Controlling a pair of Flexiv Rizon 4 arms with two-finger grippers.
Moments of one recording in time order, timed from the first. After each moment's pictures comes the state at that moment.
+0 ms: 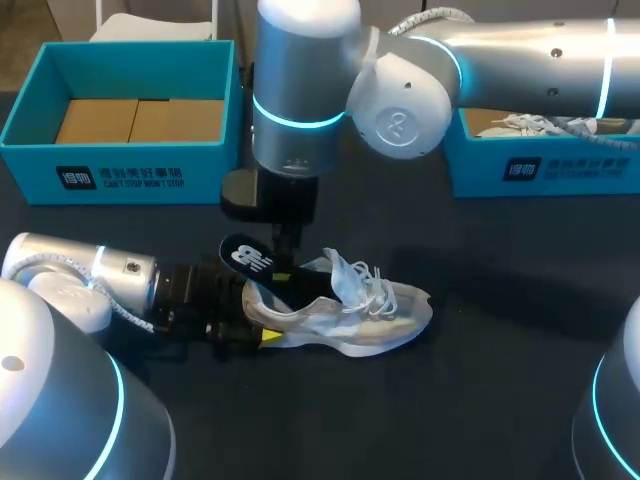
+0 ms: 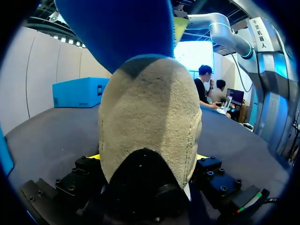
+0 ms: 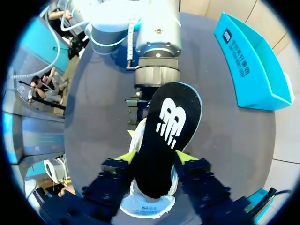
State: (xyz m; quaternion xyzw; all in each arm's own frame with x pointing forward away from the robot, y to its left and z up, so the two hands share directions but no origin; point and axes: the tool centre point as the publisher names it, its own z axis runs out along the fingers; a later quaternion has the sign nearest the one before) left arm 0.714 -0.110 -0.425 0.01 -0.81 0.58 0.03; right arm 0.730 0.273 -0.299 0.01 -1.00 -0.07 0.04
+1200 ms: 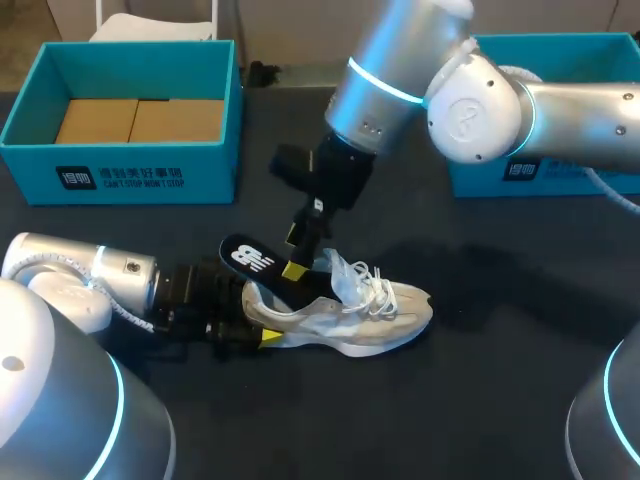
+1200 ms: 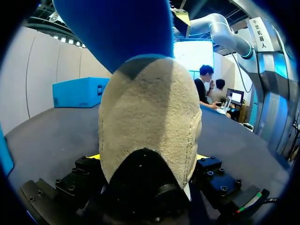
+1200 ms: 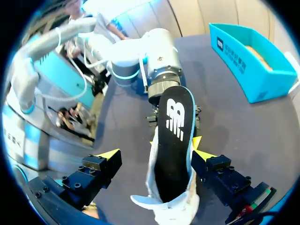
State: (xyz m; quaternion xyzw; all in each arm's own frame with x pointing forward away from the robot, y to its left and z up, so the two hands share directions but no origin) left arm 0.714 -0.110 -0.425 0.01 -0.81 0.58 0.03; right arm 0.721 0.260 -0.282 -0.07 -0.95 -0.24 0.19
